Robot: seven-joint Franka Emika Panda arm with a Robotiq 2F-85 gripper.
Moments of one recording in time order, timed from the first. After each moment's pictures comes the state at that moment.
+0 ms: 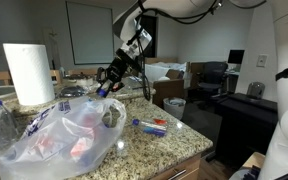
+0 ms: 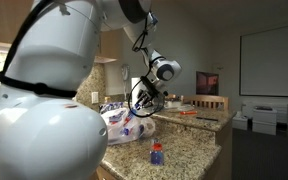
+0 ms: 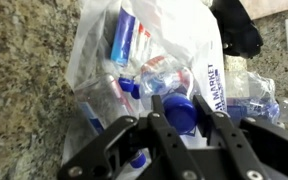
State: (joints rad) arm 0.06 0.29 0.10 -1.81 0.79 1.81 -0.04
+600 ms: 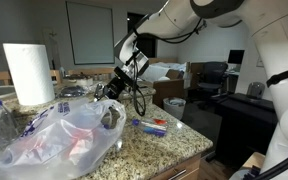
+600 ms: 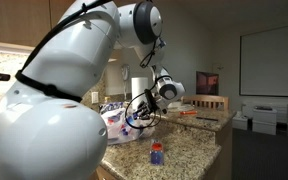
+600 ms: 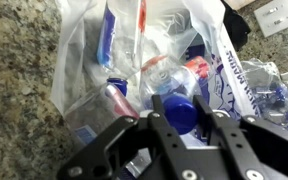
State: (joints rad) arm 0.05 0.50 0.09 -1.76 0.97 1.75 -0.03
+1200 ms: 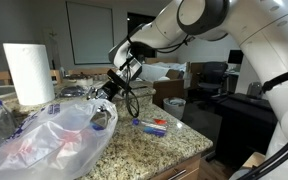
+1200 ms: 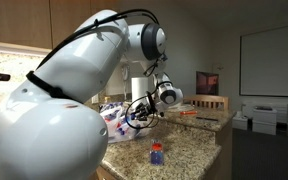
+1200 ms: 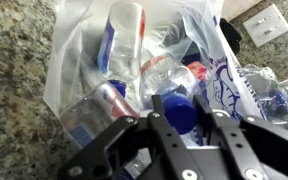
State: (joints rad) arm 0.06 0.65 0.10 -1.58 0.99 1.64 0.05
